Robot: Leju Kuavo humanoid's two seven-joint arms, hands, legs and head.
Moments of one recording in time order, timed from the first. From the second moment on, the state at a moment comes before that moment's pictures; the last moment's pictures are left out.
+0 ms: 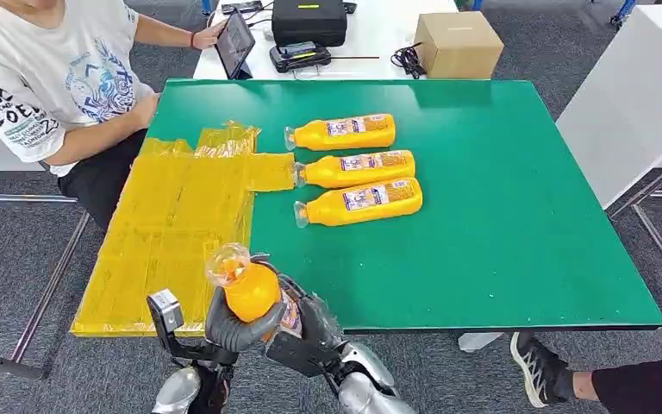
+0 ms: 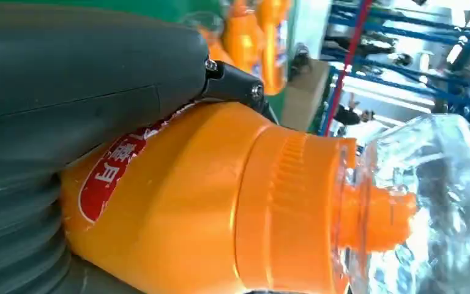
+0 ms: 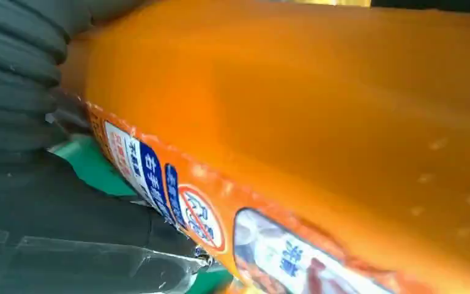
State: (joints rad) left arm -0.04 -0.25 -0.24 -1.24 0.18 -0.13 -0.48; right arm -0.18 0.25 0.63 -0.87 0.49 -0.20 -0.50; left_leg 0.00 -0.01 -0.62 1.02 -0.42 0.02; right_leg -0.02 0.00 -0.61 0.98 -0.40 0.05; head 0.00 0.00
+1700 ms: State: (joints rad) left arm -0.66 0.06 -0.13 -0.49 -1.22 0.35 -0.26; right arm -0.03 0.25 0.58 -1.57 0.14 -0.14 -0.63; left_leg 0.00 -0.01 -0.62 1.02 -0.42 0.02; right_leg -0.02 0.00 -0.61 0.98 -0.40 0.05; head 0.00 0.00
